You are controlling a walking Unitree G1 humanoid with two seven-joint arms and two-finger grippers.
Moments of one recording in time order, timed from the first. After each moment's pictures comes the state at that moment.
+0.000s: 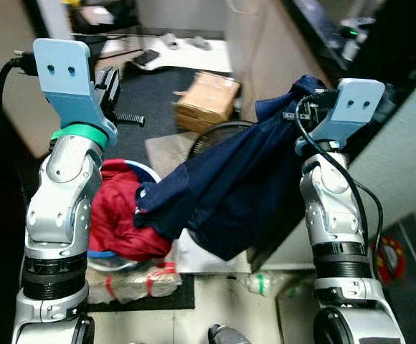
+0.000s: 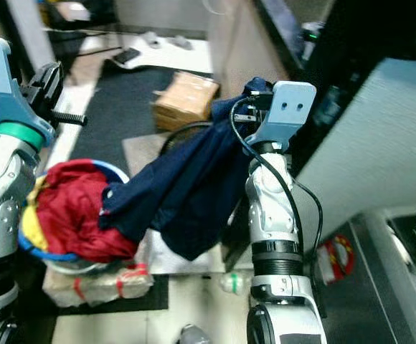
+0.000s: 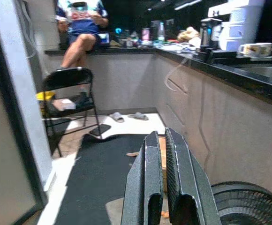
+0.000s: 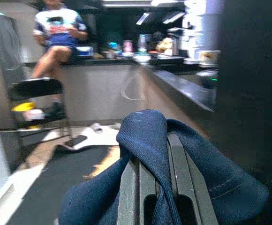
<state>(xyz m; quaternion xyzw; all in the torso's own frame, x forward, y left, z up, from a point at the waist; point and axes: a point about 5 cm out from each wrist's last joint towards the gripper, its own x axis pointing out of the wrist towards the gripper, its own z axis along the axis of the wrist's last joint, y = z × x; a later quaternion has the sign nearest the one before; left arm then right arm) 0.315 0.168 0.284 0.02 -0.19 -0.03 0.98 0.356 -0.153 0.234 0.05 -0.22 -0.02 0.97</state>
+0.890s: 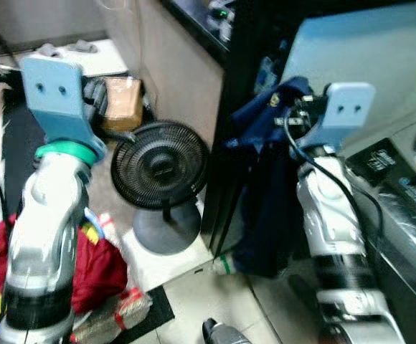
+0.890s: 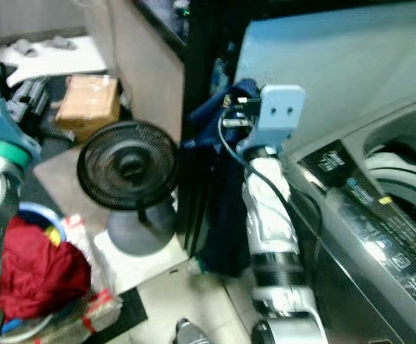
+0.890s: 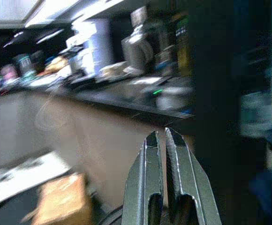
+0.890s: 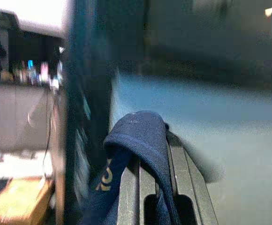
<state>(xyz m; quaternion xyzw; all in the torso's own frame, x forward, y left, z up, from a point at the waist) 0.258 0.154 0.287 0.09 -0.22 -0.11 0.96 0.326 -0.129 0.262 -0.02 -0.31 0.03 0.95</state>
